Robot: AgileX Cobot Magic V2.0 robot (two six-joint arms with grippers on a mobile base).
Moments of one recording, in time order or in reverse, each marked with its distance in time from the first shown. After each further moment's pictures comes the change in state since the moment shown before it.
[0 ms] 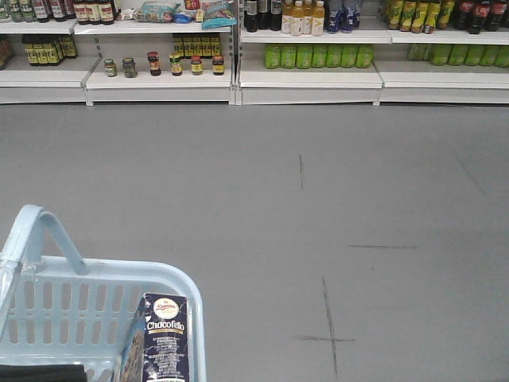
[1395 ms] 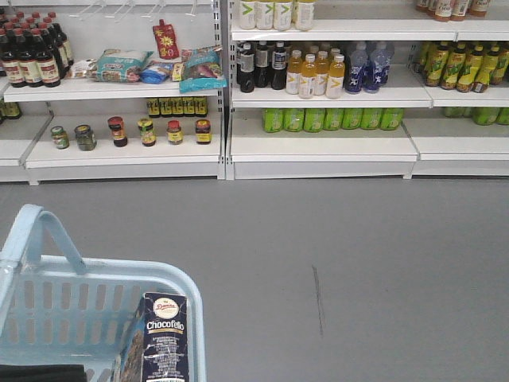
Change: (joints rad) left arm 0.000 0.000 0.000 0.001 0.001 0.000; right arm 0.000 0.000 0.000 0.000 0.000 0.000
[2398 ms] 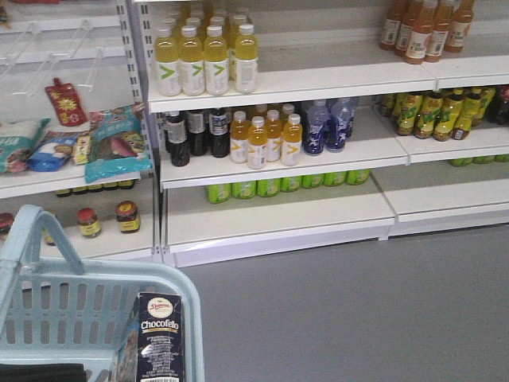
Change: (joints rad) left arm 0.000 0.000 0.000 0.002 -0.002 0.000; right arm 0.000 0.000 0.000 0.000 0.000 0.000
